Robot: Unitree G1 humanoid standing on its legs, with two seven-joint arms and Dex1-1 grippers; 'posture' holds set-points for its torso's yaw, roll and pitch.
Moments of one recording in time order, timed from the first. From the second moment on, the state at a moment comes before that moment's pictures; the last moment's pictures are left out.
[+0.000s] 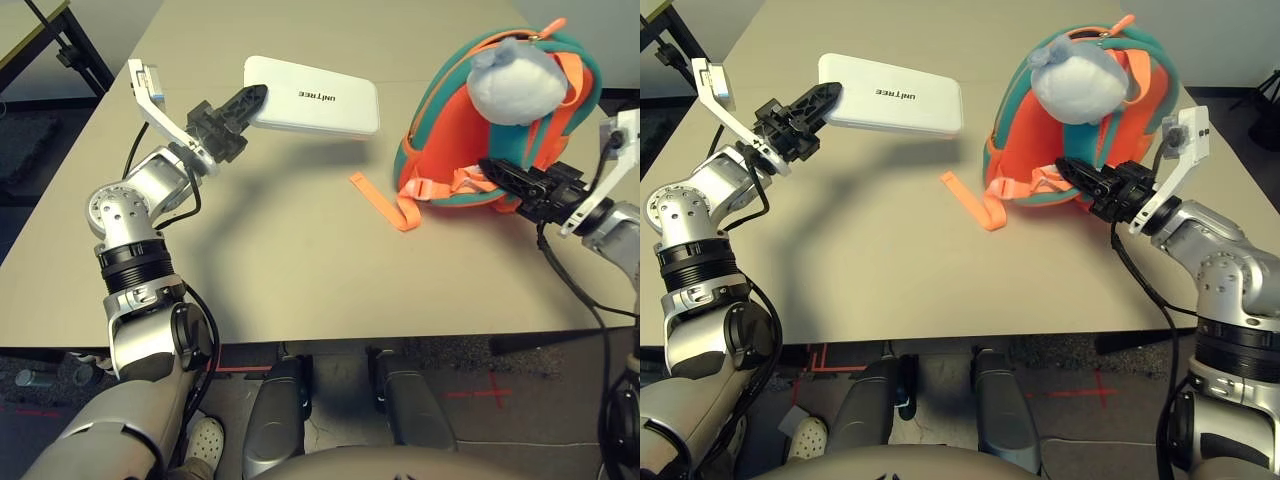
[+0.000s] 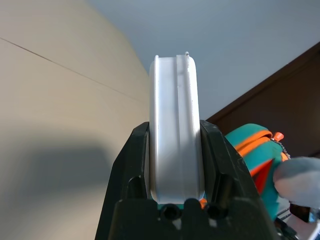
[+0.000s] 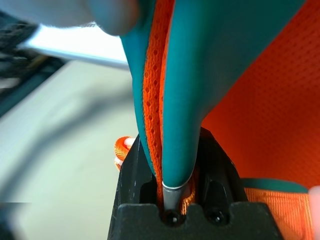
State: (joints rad) left arm -0.81 0.33 0.51 0.26 -1.05 0.97 -0.31; right arm -0.31 -0.66 -0.39 -0.20 0.94 0.90 0.67
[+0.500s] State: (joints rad) left arm -0.84 0.34 0.47 0.31 -1.03 0.95 -0.37; right arm -0.24 -0.66 -0.38 -0.27 1.02 0.93 0.66
